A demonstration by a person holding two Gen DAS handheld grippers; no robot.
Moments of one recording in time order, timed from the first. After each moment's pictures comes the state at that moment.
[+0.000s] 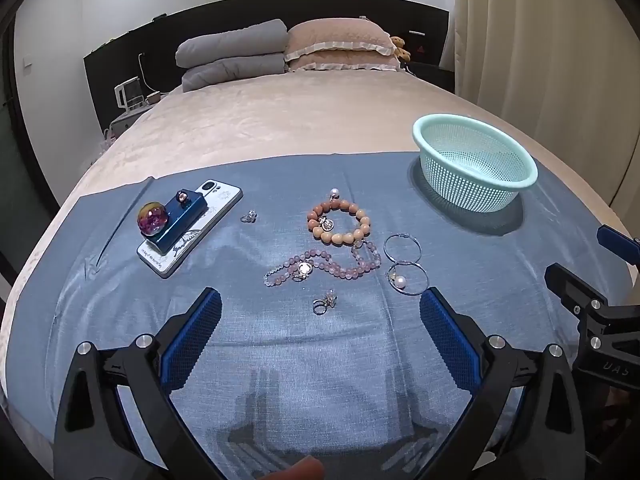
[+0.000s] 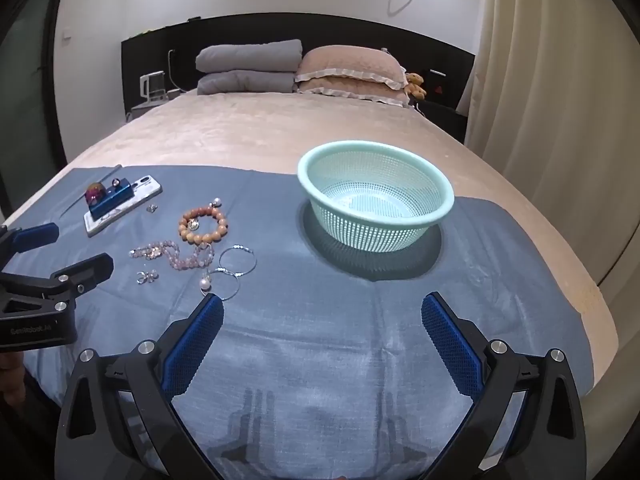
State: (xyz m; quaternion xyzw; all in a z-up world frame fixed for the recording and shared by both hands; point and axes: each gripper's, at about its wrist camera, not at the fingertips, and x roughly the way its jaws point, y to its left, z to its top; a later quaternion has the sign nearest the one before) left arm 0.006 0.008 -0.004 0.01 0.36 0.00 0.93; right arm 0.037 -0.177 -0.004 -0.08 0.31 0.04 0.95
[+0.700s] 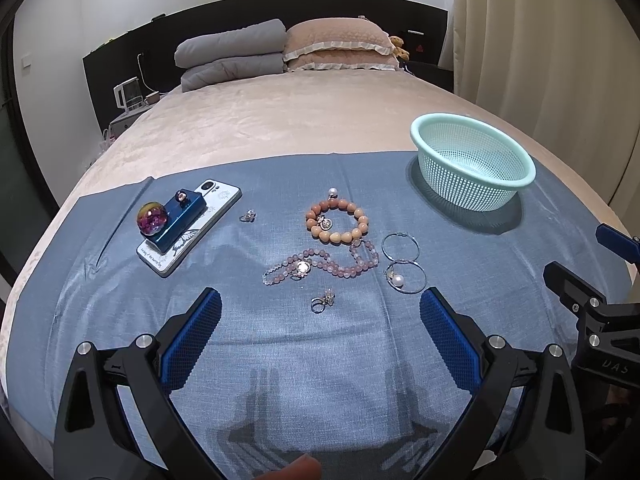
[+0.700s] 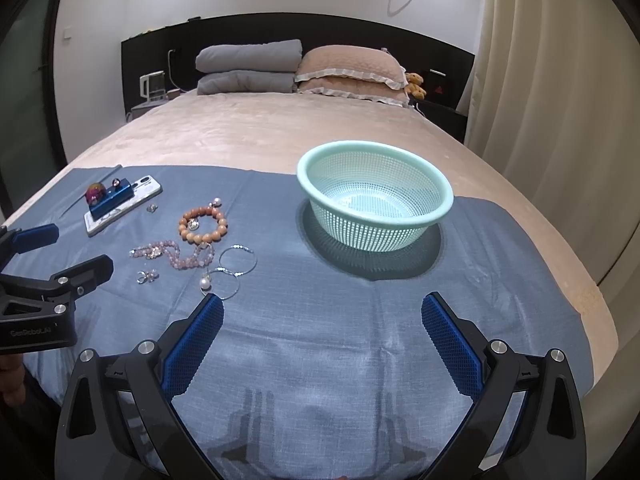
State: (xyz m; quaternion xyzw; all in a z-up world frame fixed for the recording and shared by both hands) left arm 0.005 0.006 -0.003 0.01 0.36 0.00 0.93; right arm 0.035 -0.179 -0.004 -0.08 0.31 0.03 0.95
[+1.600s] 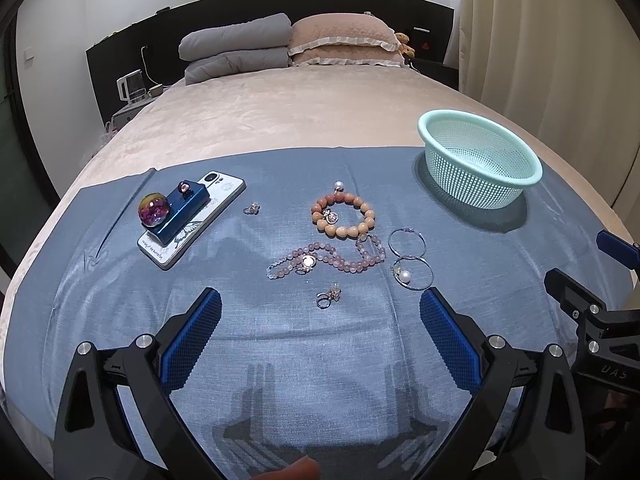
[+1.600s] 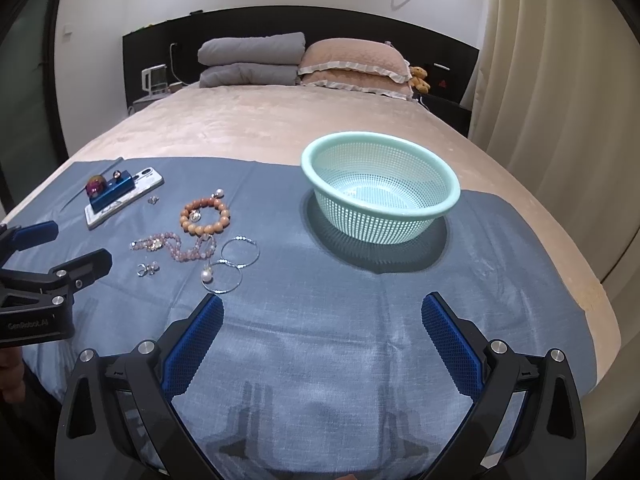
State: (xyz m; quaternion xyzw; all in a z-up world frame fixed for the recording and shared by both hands) left arm 0.009 0.012 -0.008 0.01 0.37 0.01 0.93; right arm 0.039 -0.174 -0.010 -0.08 0.32 0.04 0.94
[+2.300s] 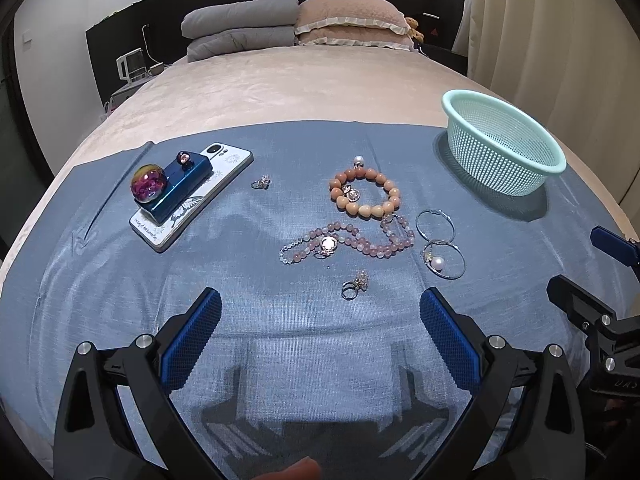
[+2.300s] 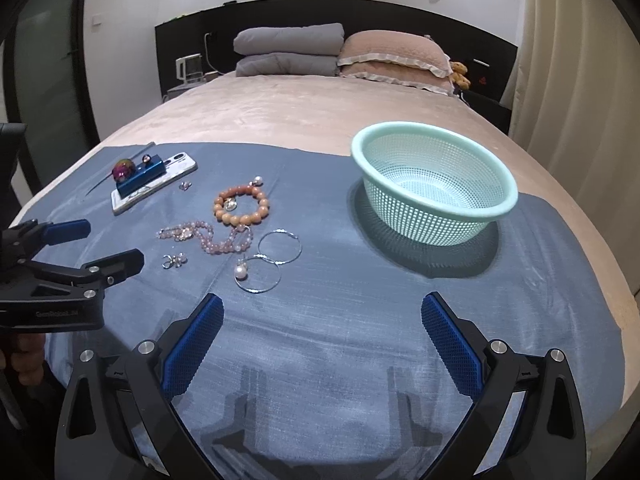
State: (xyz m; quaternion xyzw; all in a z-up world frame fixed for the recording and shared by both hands) left arm 0.030 0.033 -0.040 -0.01 0.40 0.01 0.92; right arm 0.063 -0.152 -0.032 -0.08 0.34 0.12 0.93
